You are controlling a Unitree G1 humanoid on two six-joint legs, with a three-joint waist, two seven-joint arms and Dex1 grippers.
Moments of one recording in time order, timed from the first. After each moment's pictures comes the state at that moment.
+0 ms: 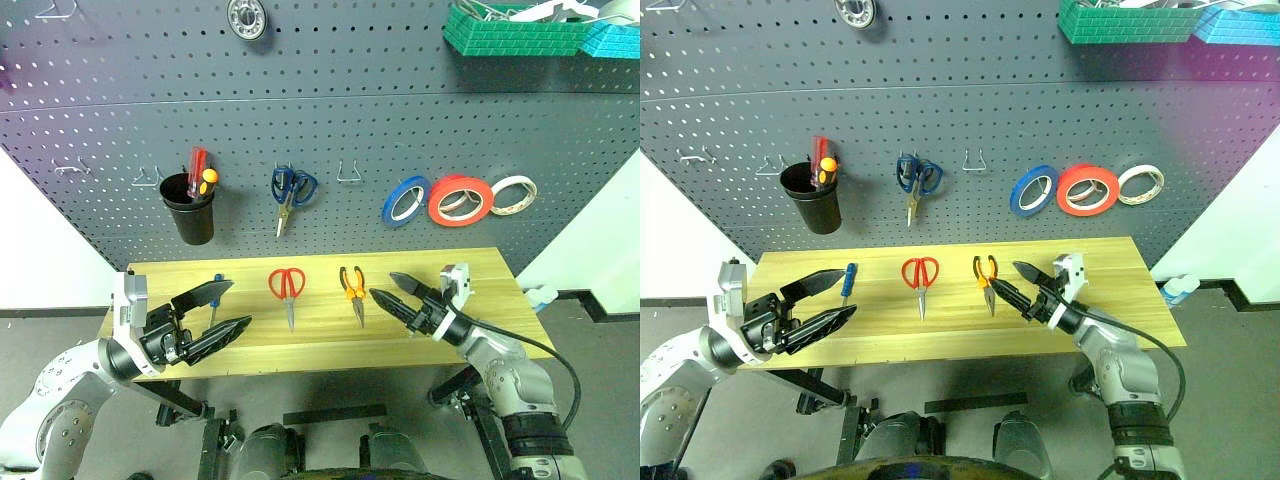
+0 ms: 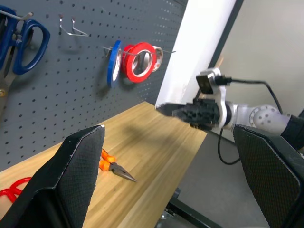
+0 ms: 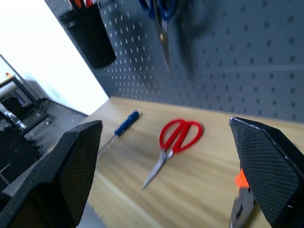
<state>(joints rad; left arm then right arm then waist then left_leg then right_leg) 0.24 0.60 0.33 -0.40 -0.86 0.43 -1.03 -0.09 -0.33 -0.09 0.06 0.54 0.34 0.87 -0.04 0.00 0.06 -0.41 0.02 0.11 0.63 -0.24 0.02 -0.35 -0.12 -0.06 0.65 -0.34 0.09</state>
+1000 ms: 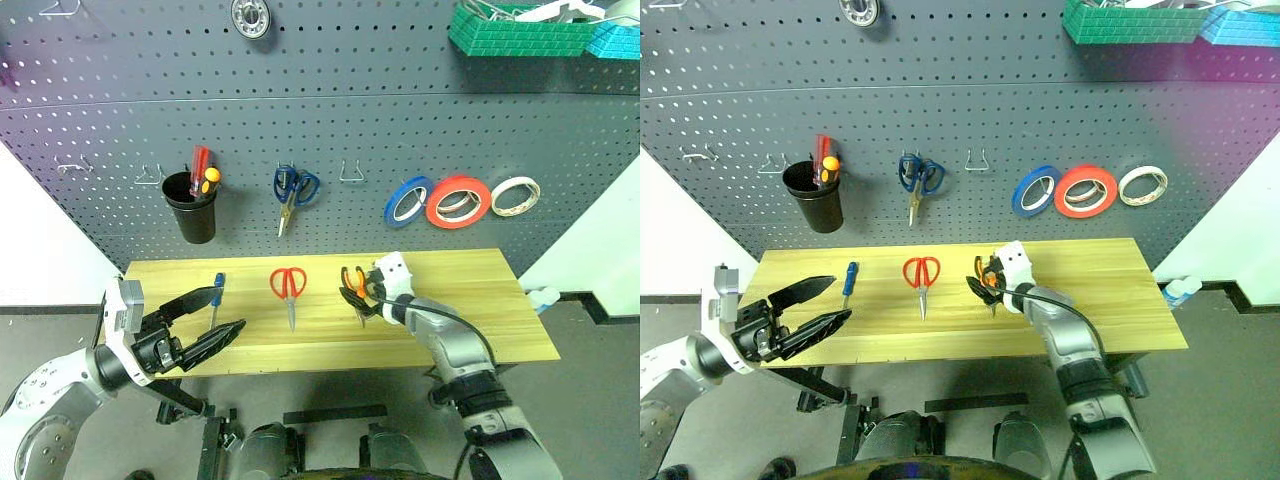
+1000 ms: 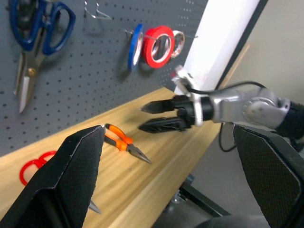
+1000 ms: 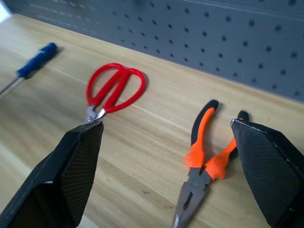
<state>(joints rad) 0.34 0.64 0.39 -0.50 -0.87 0.48 -0.94 -0.34 -0.15 0.11 0.29 0.12 0.48 0.41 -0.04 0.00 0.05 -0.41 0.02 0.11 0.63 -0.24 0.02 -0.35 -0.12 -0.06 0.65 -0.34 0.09</state>
